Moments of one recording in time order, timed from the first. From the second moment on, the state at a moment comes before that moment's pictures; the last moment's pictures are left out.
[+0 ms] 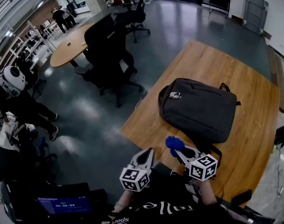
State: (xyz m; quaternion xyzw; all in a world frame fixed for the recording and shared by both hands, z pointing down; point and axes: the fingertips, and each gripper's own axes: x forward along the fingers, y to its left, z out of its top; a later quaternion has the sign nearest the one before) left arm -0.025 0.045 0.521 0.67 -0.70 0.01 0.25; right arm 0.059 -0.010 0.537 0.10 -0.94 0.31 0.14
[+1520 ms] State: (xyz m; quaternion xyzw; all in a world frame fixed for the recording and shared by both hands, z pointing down) left arm -0.162 -0.067 0.525 0.80 -0.55 0.05 0.24; right arm -0.082 -0.124 0.580 0.32 -0.88 0.32 0.15
